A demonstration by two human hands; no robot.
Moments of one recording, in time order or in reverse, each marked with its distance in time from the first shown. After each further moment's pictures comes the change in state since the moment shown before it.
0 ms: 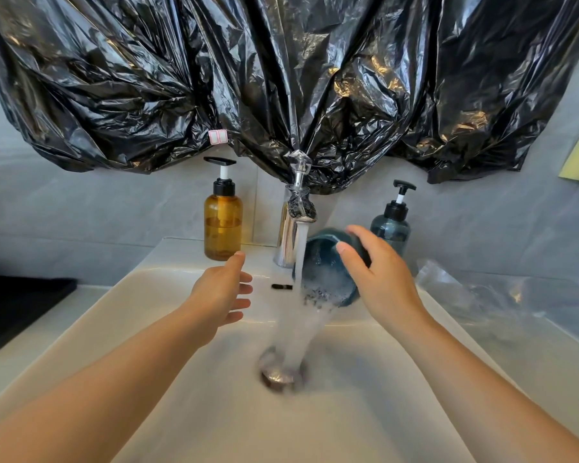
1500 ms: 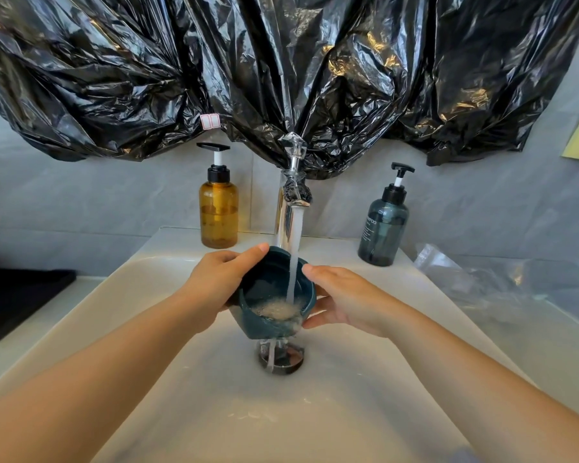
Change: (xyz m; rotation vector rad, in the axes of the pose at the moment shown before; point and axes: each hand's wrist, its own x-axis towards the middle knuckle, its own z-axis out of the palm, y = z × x) left_hand -0.012 -0.003 0.001 0.005 -0.099 0.178; right_hand -0.012 -0.002 0.028 0.652 -0.739 0.459
